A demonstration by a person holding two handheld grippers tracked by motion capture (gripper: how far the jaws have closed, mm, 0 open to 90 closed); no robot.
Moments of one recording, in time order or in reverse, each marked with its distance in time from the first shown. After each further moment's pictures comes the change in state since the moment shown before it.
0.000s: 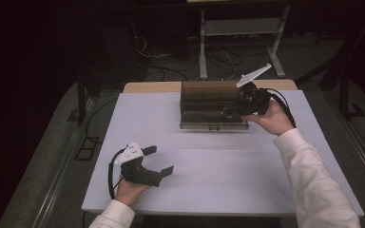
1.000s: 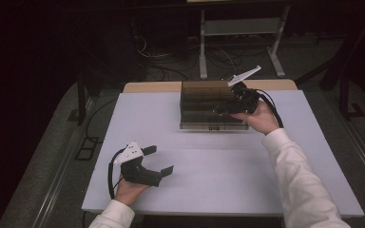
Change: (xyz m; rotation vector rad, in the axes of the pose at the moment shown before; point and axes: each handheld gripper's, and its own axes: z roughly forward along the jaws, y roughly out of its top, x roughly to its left) left arm 0.000 0.000 0.000 -0.002 -0.002 0.001; right arm -0.016 0.003 0.036 -0.041 0.010 0.048
